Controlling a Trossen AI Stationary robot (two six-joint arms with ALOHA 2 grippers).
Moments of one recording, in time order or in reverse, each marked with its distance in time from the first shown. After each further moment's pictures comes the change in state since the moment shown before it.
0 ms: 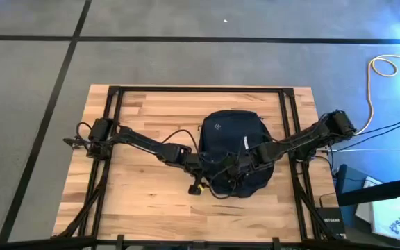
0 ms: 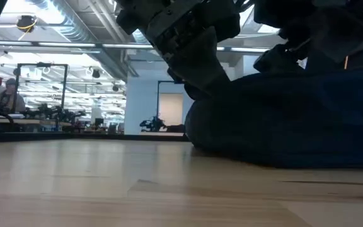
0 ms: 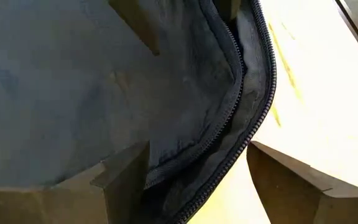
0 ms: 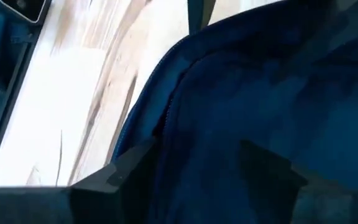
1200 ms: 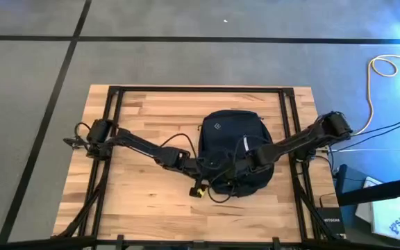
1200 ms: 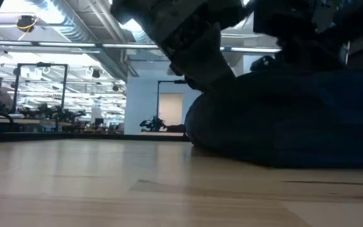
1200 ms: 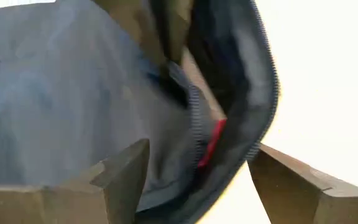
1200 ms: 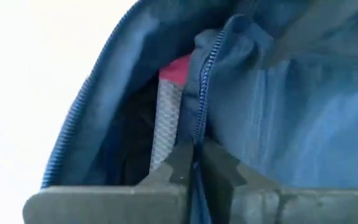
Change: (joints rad) left arm -0.041 -0.010 0.000 0.020 -0.159 0.022; right arm 0.020 0.044 0.037 -0.078 0.132 -0.100
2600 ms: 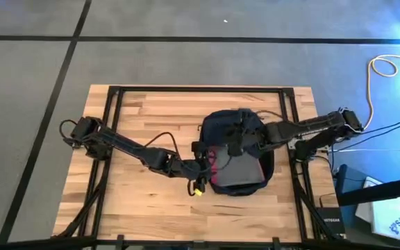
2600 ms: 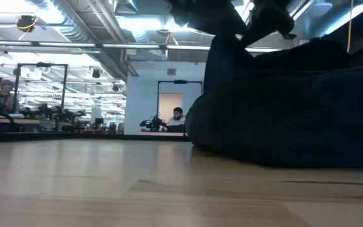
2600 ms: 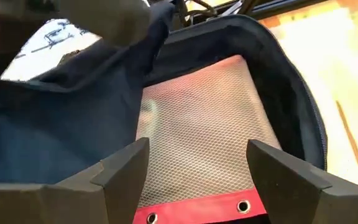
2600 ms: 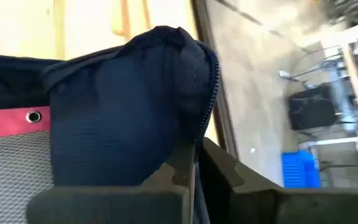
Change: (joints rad) left arm -0.093 -0.164 0.001 0.057 -0.470 0.075; right arm -0.173 -0.155 0.241 -0.305 0.747 -0.143
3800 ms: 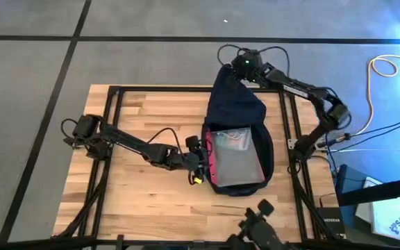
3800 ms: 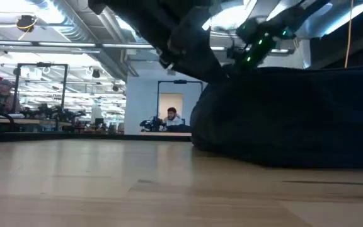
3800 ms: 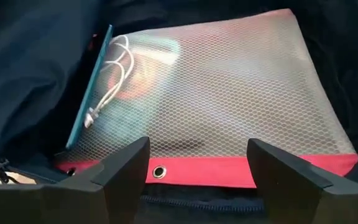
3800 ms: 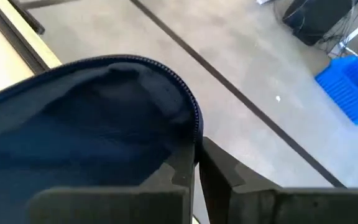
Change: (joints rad) left arm 0.088 0.002 -0.181 0.105 0.025 -0.179; right arm -0.956 0.214 0.000 0.628 -0.602 -0.142
